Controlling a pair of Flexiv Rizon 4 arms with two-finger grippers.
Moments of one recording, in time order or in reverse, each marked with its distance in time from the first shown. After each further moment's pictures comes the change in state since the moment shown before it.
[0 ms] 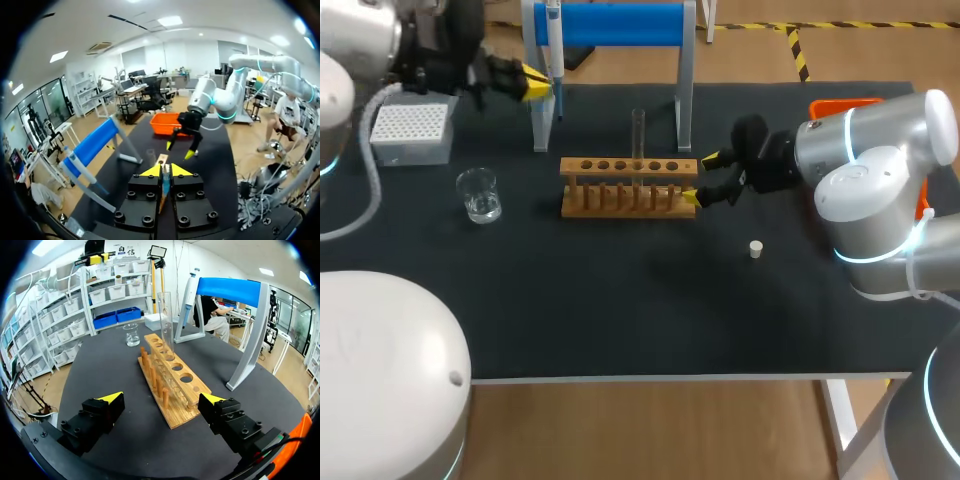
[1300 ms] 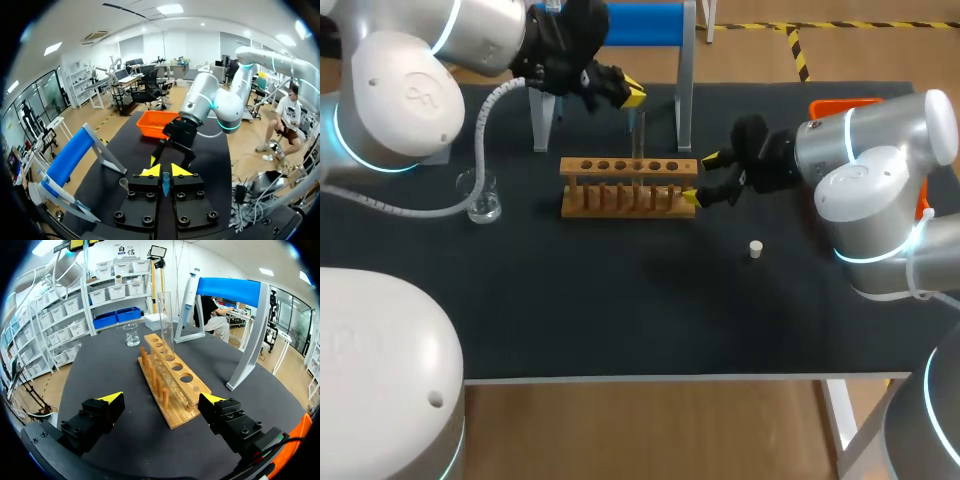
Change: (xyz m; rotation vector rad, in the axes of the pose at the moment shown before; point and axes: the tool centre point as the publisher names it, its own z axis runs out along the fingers) left arm 0.041 -0.056 0.097 -0.099 0.010 -0.032; right arm 0.000 0.000 0.000 0.000 0.000 0.000
